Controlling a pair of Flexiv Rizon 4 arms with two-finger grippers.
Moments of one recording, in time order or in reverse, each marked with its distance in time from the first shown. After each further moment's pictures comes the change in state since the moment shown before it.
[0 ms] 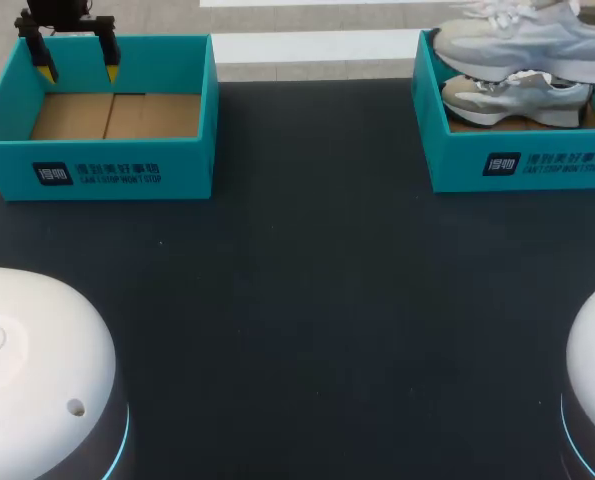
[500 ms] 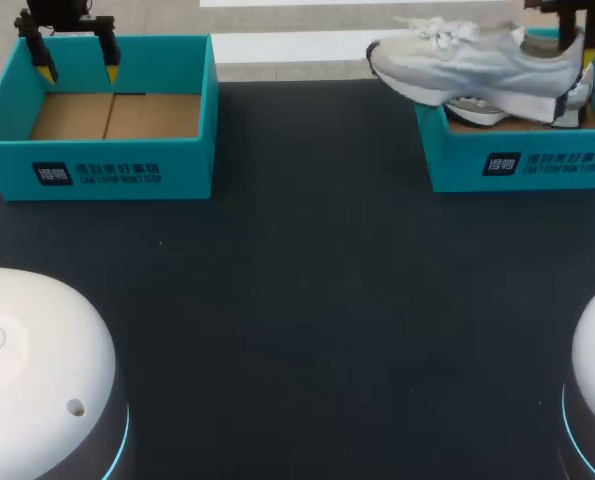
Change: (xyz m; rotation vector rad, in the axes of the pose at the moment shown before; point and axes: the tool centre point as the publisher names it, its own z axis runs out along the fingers) left arm 0.000 0.000 0.000 0.000 0.000 0.000; right arm 0.069 -0.110 -0.019 0.068 0.025 0.075
